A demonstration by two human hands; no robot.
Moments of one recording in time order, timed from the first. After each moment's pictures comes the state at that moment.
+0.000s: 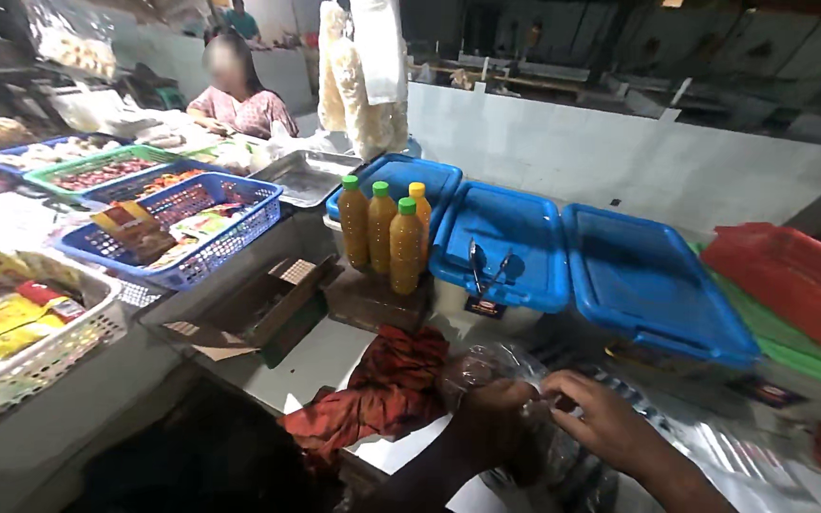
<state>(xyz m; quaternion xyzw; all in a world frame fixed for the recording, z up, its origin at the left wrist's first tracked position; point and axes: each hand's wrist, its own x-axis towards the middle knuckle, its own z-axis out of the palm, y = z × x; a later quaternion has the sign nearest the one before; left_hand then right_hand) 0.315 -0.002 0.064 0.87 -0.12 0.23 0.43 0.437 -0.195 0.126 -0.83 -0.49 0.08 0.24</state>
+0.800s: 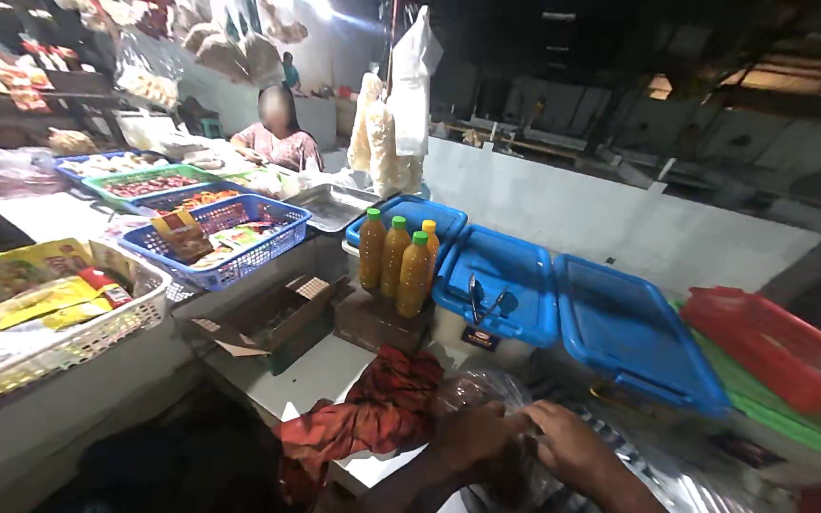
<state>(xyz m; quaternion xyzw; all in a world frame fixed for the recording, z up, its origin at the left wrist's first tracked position) 0.308 -0.005 0.102 0.95 -0.04 0.01 0.30 0.417 -0.174 0.148 -0.87 -0.48 0.10 0.06</state>
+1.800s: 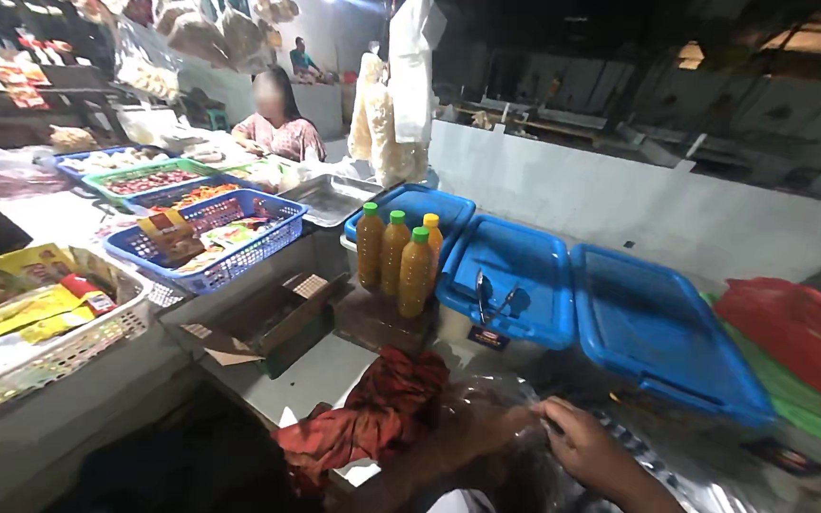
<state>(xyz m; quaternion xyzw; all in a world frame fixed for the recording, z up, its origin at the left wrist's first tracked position) 0.330 0.015 0.097 0.88 0.02 0.18 0.43 0.452 -0.173 0.129 -0.82 -0.50 0.10 0.26</state>
